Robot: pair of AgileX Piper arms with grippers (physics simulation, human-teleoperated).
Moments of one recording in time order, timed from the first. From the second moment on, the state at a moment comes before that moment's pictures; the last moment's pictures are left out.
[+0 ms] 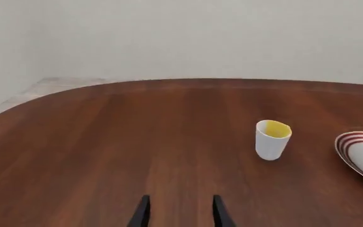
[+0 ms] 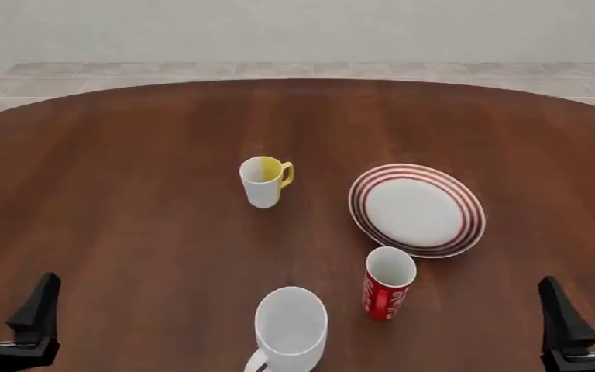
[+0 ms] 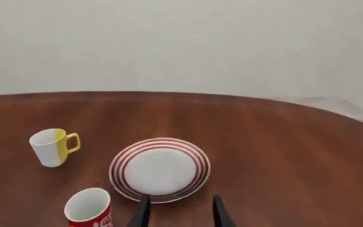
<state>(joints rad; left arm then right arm) 0.04 0.14 0.00 -0.06 -0.01 0.00 0.01 -0.01 0.00 -0.01</state>
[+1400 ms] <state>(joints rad) 0.01 0.01 -0.03 0.03 -0.03 0.18 0.81 -1.01 0.51 0.10</state>
